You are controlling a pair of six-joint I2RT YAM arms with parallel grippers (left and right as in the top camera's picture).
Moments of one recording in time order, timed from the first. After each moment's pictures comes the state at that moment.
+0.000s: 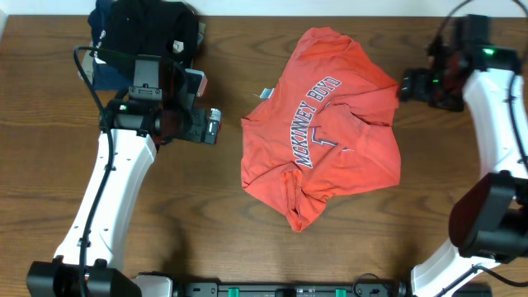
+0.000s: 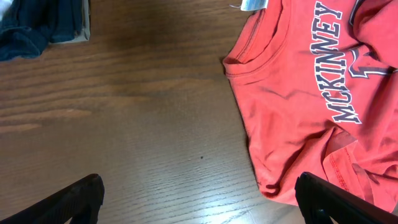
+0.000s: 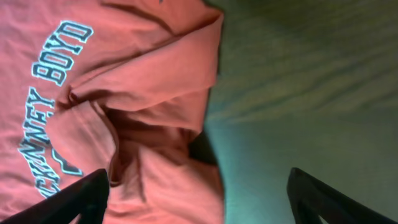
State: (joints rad) left arm -0.10 1.48 1.28 -0.91 0.21 0.09; right arm -0.16 1.88 1.67 -1.03 -0.17 0.04
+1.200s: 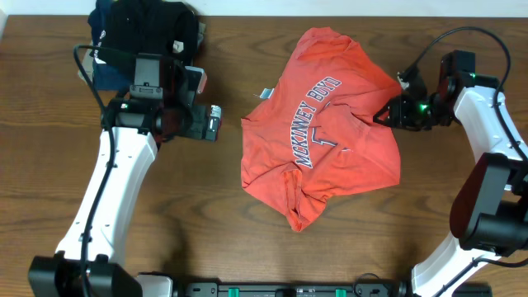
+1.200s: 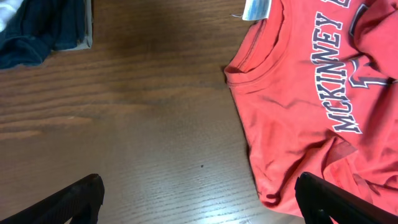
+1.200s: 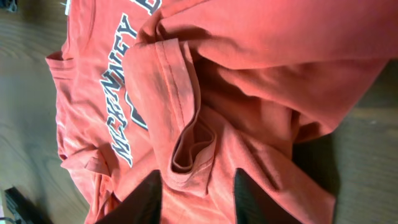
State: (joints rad) left arm -0.10 1.50 1.28 -0.87 0.21 0.07; right arm -0.16 1.93 1.44 -0.94 -0.59 -0.14
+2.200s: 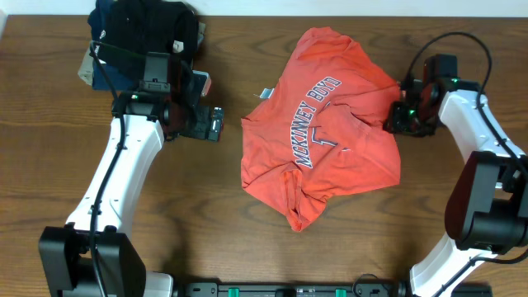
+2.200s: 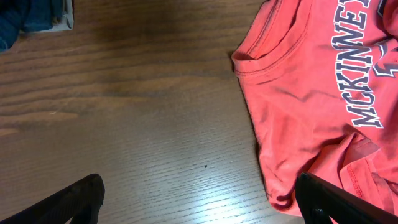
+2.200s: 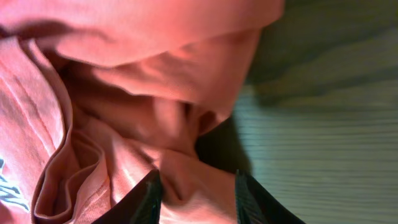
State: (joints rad) left arm -0.10 1.59 1.28 -0.86 0.21 0.09; right arm -0.10 1.93 1.36 -0.82 -0.21 0.01
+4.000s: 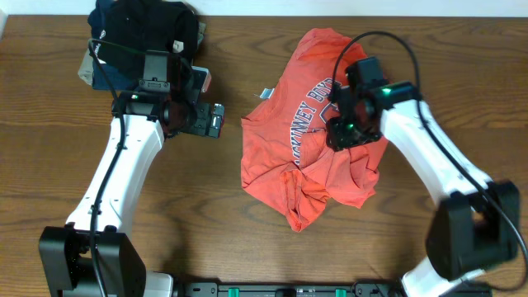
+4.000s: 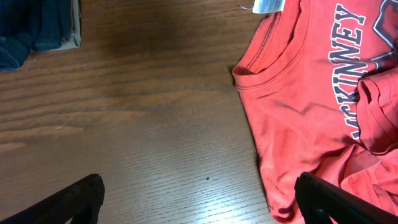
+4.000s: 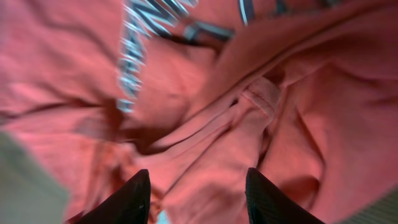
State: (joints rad) left arm -0.10 1.59 1.28 -0.82 0.21 0.09; right arm 0.30 1.81 1.37 -0.97 -0.16 0.03
